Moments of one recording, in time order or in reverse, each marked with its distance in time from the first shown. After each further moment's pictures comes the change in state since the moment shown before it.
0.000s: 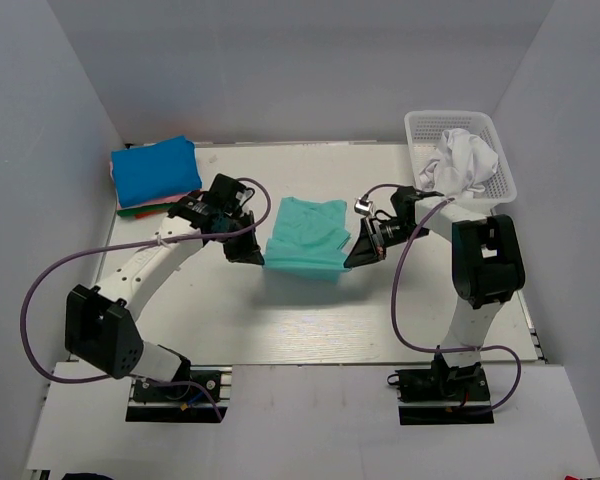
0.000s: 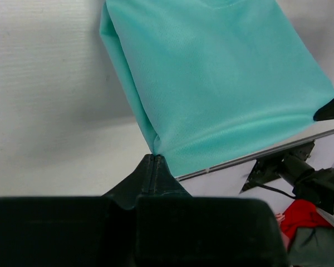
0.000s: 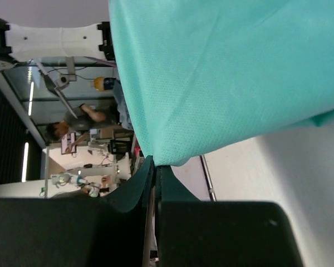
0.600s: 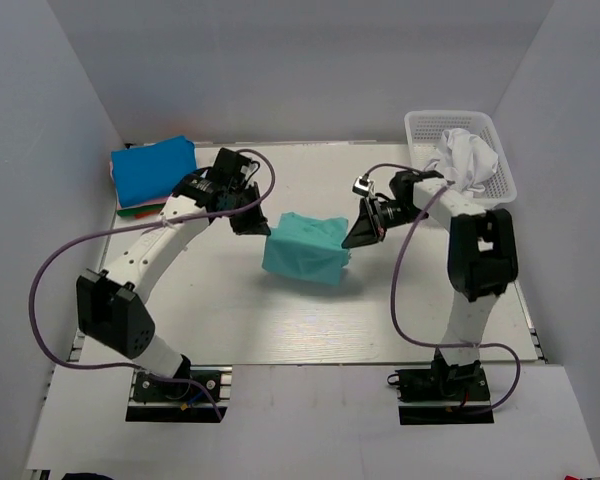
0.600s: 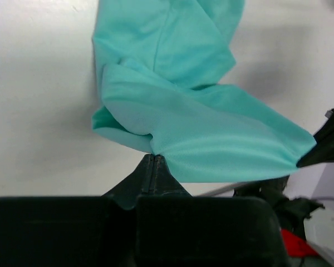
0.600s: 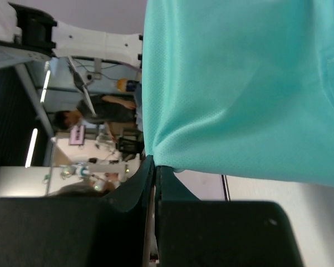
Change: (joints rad) left arm 0.002 0.093 0.207 0.003 -0.032 -0.021; right arm 0.005 0.013 0.169 -0.220 -0.115 -0.129
